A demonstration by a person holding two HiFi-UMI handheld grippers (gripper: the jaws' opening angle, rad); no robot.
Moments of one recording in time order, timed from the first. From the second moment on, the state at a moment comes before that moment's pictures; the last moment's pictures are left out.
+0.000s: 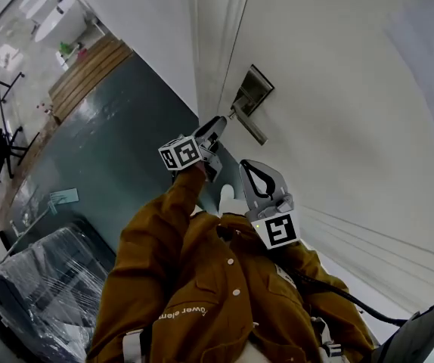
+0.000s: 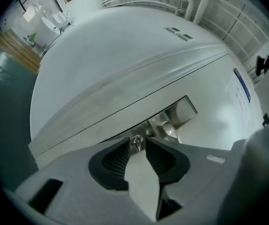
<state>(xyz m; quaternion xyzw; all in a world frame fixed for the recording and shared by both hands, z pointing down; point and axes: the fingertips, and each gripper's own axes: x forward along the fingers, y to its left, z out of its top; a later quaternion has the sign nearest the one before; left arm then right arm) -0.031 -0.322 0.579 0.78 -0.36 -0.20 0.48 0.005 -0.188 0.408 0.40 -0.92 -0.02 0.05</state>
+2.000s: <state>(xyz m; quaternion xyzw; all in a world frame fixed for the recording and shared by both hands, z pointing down) -0.004 -0.338 0.584 0.77 -0.29 -0.21 0.53 0.015 -0.193 0.407 0.44 -0.90 -0.02 0.05</state>
